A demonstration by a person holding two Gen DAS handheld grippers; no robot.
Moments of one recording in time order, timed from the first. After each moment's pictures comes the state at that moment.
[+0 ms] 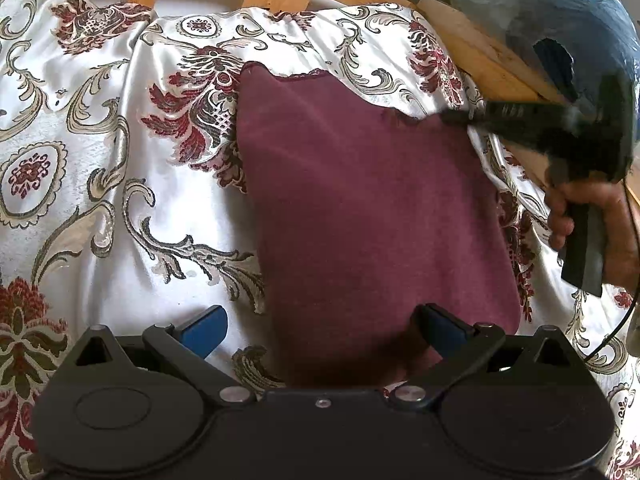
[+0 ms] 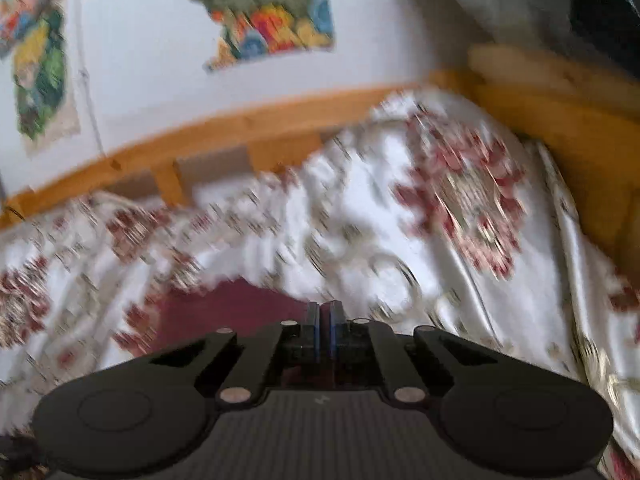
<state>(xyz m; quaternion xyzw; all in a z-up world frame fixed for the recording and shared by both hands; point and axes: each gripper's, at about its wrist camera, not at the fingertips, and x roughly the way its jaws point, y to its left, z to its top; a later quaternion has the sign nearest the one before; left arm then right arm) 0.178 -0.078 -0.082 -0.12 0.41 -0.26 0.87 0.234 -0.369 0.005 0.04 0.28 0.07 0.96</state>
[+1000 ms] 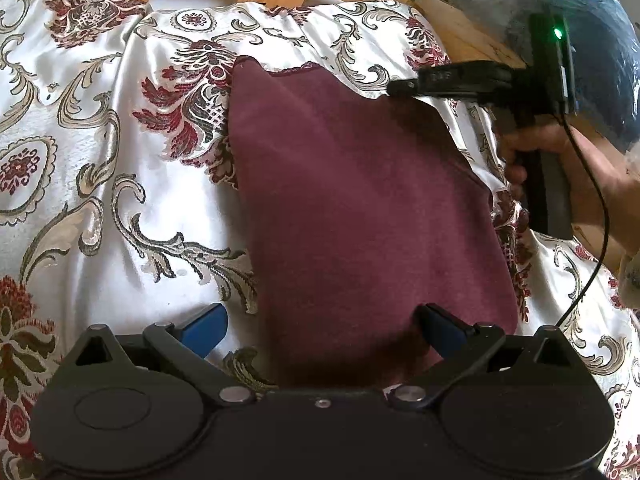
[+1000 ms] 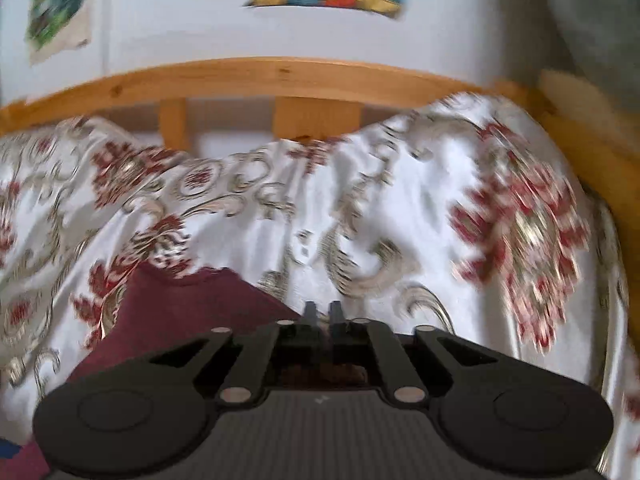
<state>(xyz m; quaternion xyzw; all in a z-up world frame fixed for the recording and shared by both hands) 0.182 -0.079 -0.086 -0.12 0.41 -0.27 0.86 0.295 -0.323 0.007 -0.06 0.32 0.08 0.94</state>
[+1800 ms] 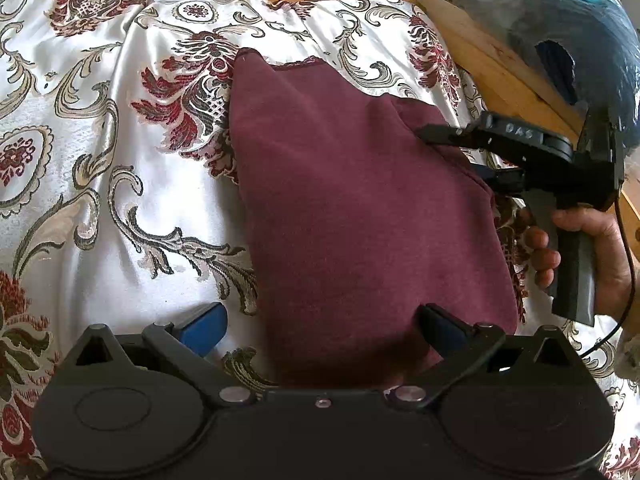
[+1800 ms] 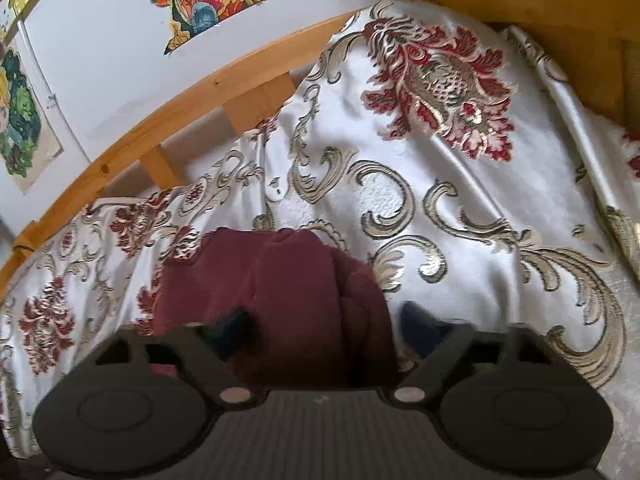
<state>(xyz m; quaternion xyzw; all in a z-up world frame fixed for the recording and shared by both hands) 0.187 -0.077 -0.090 -0.14 0.42 -0.27 0.86 0.235 -0.392 -0.031 0.16 0.34 0.09 0.92</state>
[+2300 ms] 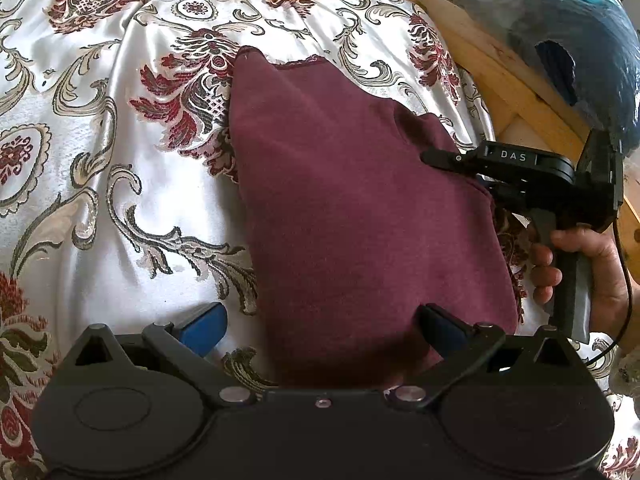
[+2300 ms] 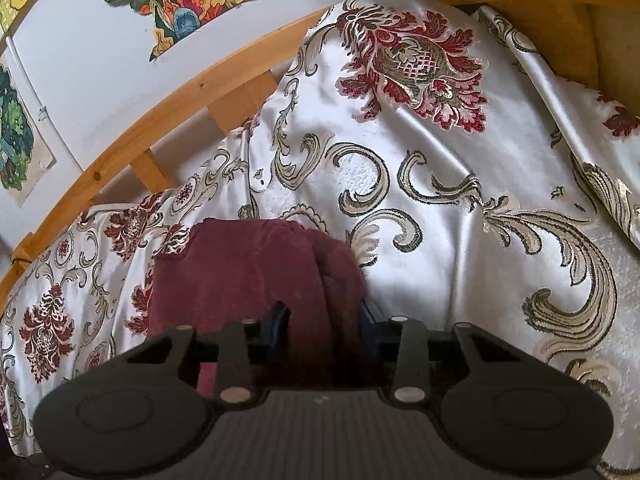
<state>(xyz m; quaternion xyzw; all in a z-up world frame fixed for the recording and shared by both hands) 0.189 -0.077 -0.091 -0.14 0.42 -0.27 0.85 0.226 -0.402 -0.044 0.18 0.34 0.08 0.92</state>
